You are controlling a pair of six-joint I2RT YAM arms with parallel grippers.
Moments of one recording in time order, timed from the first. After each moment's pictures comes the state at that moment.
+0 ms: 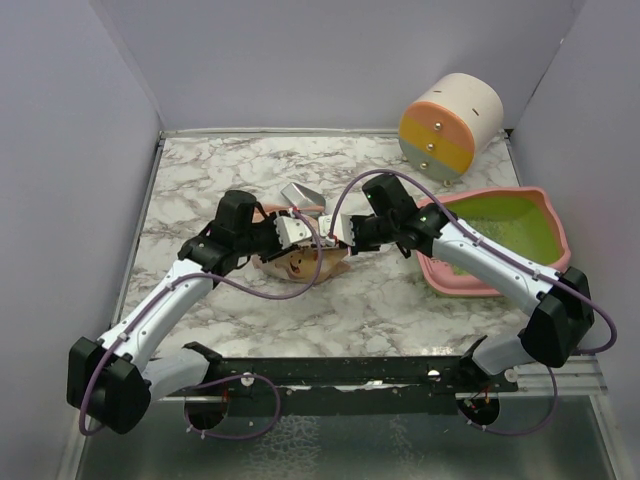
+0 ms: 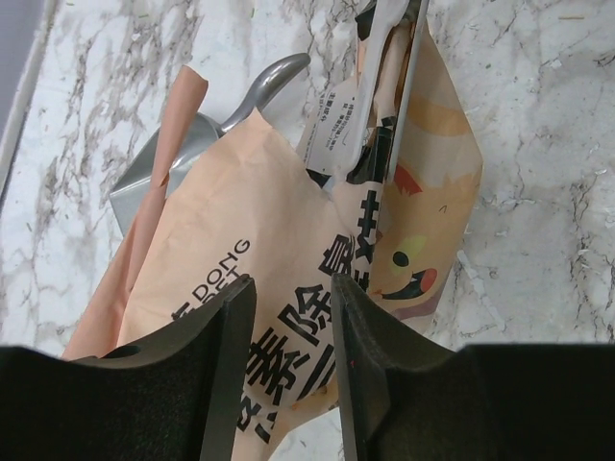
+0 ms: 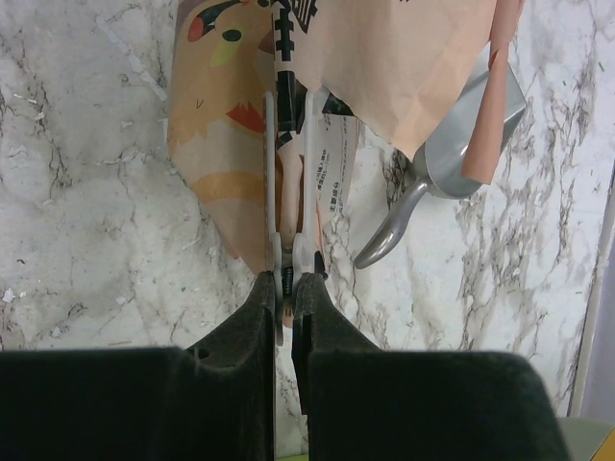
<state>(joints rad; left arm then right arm) -0.46 1.12 0.87 -0.41 0.46 0.73 0.75 1.46 1.23 -0.58 -0.36 -0.96</state>
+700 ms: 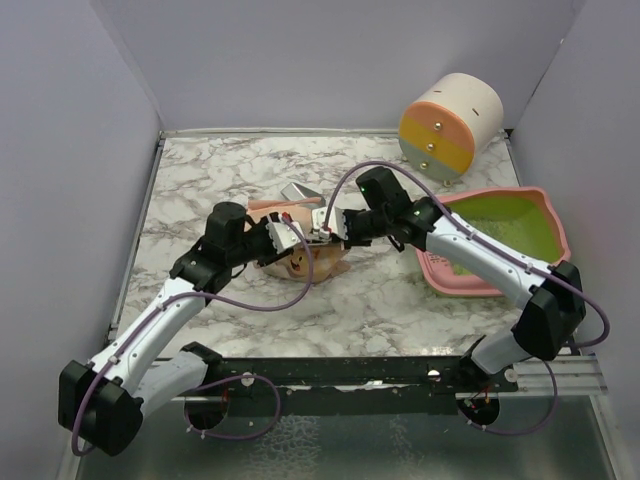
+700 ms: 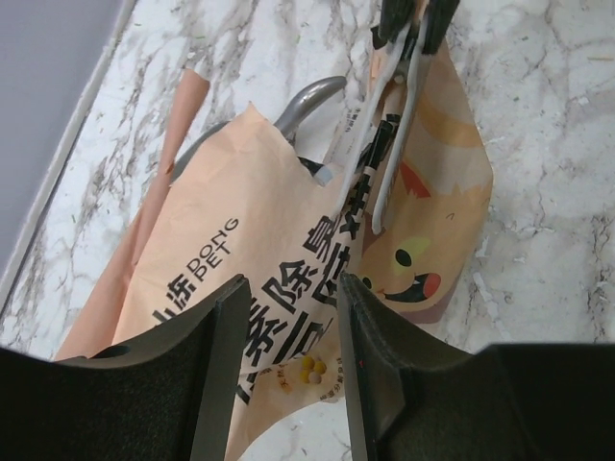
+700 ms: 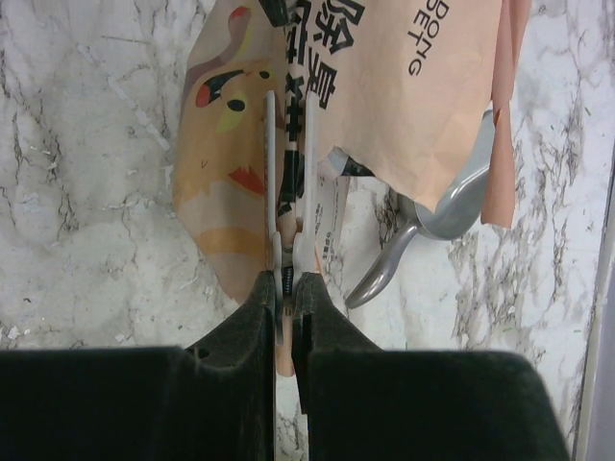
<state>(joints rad) -0.46 0.99 0.77 -0.30 0.43 0.69 0.75 1.50 1.29 -0.56 -0.42 -0.93</state>
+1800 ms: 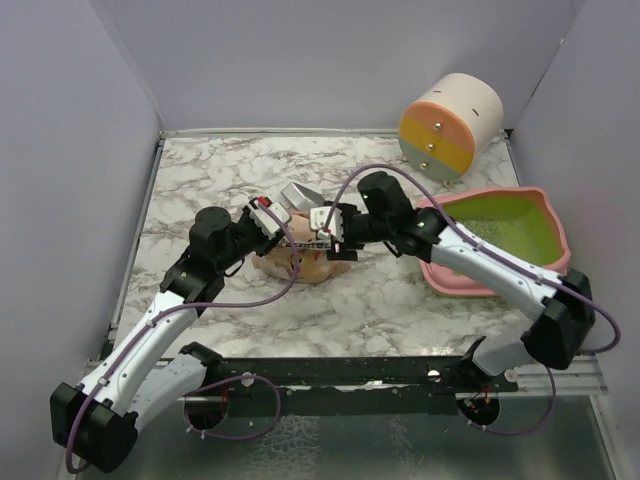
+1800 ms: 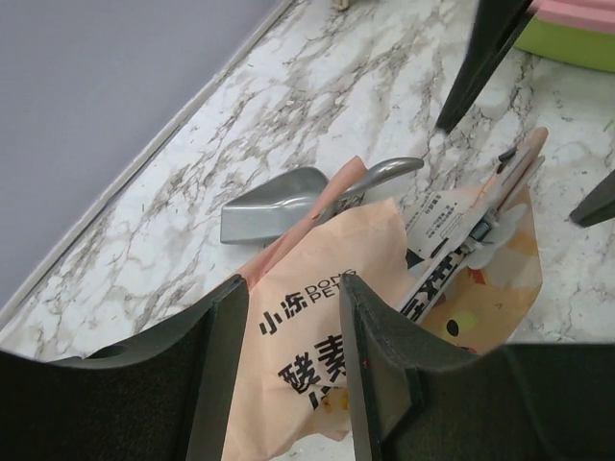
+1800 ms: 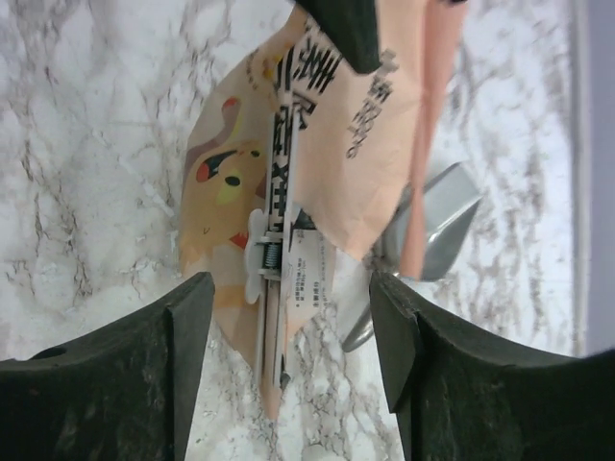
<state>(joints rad) -0.46 0.87 0.72 -0.10 0.29 0.44 0.81 1.52 1.27 -0.42 -0.43 -0.83</state>
